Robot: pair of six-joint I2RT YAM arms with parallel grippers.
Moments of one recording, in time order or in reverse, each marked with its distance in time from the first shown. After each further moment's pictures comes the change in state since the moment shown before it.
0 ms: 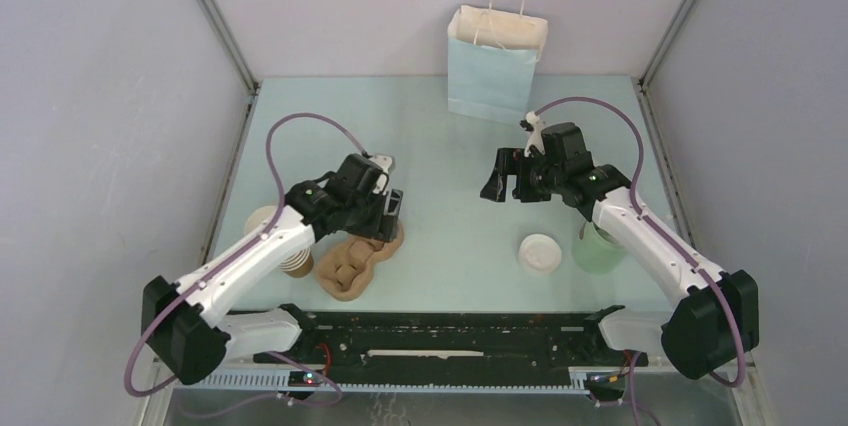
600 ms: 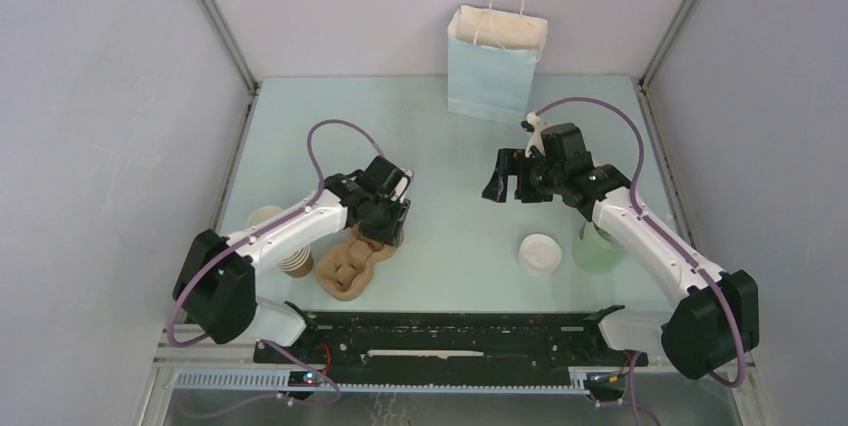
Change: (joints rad) left arm 0.000 0.261 -0.035 0.071 0.075 0.058; right arm 0.000 0.000 0.000 -0.013 0.026 -0.006
